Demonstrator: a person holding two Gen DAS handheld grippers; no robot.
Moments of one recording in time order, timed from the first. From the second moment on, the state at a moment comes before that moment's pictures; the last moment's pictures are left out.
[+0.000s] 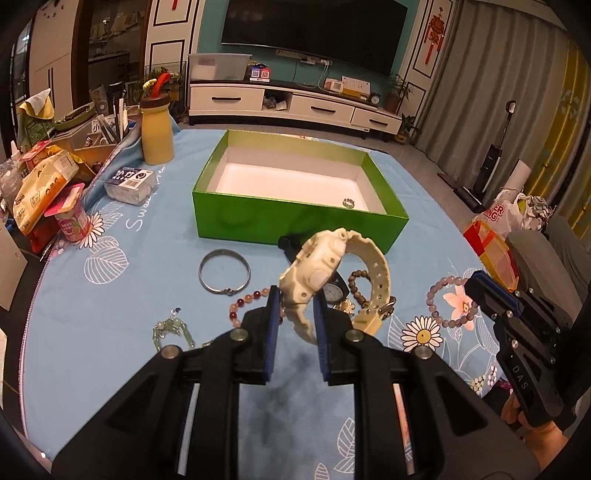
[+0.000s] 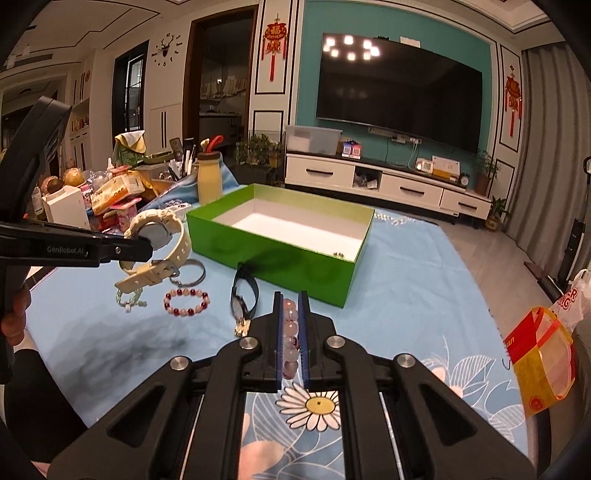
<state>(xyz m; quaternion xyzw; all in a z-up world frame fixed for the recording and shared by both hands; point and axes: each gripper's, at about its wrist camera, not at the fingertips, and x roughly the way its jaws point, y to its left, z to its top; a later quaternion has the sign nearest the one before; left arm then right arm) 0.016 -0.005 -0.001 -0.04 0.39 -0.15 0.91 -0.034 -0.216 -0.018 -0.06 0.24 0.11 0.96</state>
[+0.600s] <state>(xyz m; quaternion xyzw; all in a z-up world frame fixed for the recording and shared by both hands) 0.043 -0.004 0.009 -0.05 0.37 -0.15 0.91 -0.009 -0.212 0.001 -0.07 0.21 0.12 0.97</state>
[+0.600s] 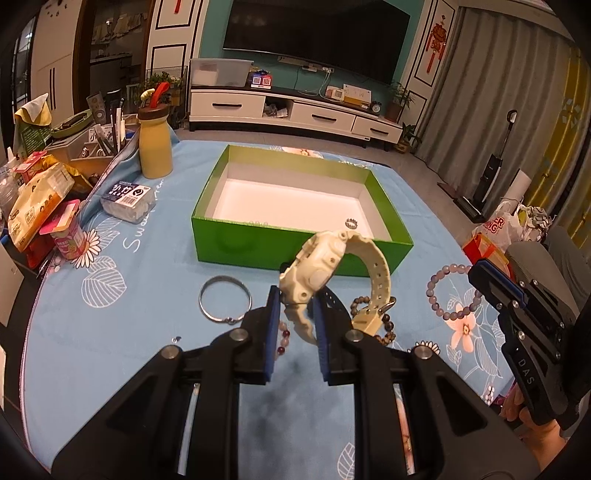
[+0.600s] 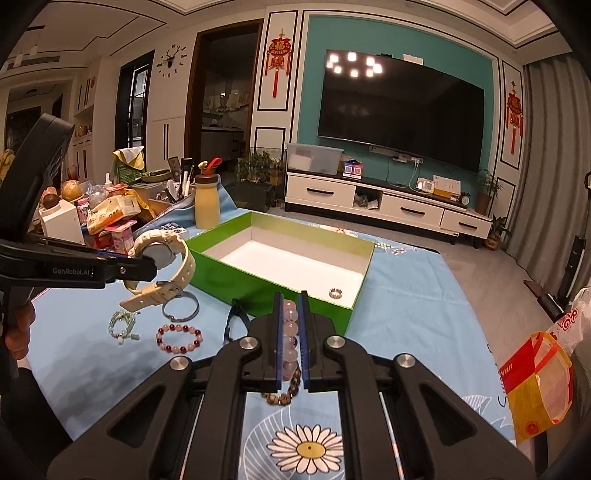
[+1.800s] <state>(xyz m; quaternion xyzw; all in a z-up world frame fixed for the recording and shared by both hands) 0.196 -0.027 0.011 -0.02 0.37 -0.14 0.92 0.145 -0.220 0.021 0.00 0.24 0.14 0.96</state>
